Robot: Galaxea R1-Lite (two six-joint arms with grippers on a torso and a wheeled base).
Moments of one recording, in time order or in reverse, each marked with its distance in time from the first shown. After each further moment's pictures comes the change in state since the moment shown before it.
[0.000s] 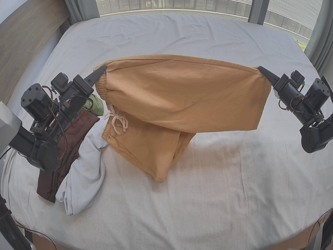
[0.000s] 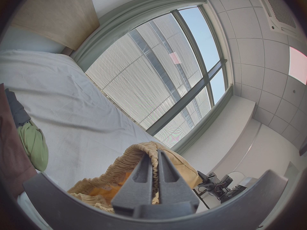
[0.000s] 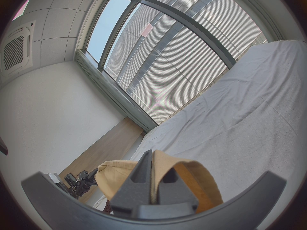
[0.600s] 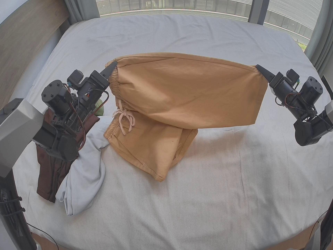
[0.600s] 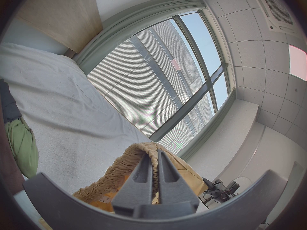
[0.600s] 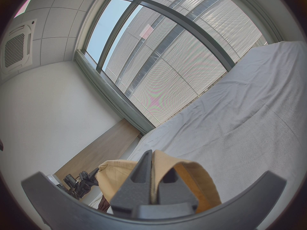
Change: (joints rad) left arm -0.041 0.180 -0.241 0.017 0.105 0.007; right arm -0.027 0.115 -0.154 0.019 0.000 0.000
